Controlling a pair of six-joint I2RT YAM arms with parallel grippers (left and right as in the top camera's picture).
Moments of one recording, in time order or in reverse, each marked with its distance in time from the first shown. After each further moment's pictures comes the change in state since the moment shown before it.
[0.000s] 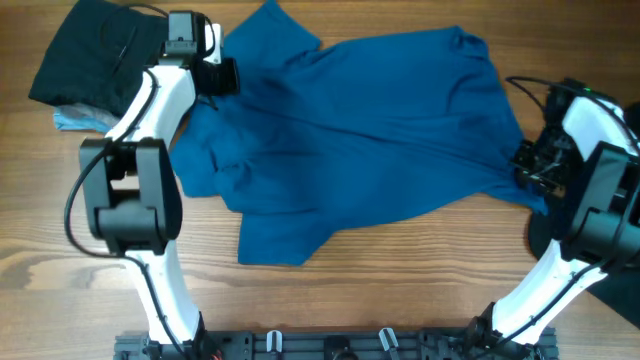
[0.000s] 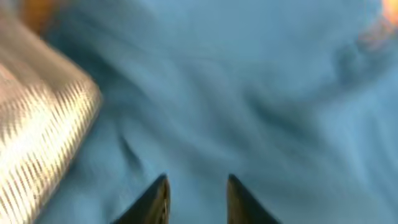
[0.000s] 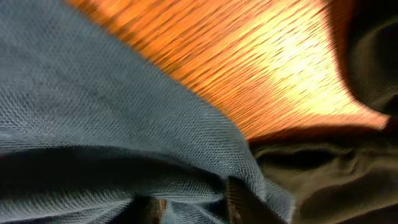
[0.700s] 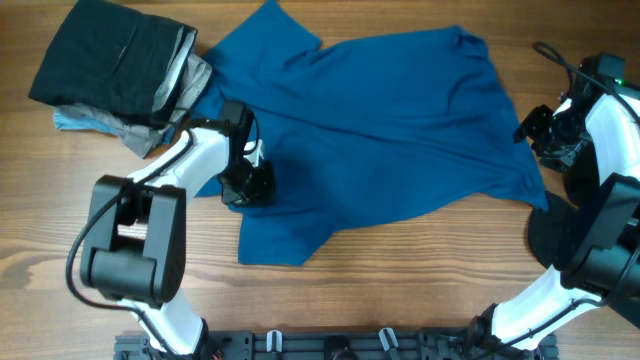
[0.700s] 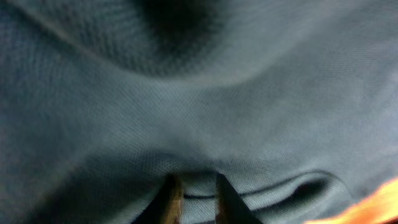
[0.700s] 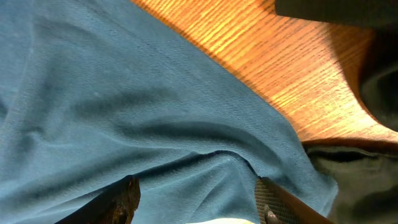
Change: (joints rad) left arm -0.178 -0.258 -0.559 -0.210 0.121 -0.212; right arm -0.004 -0.172 0.038 0.071 -0.234 0.073
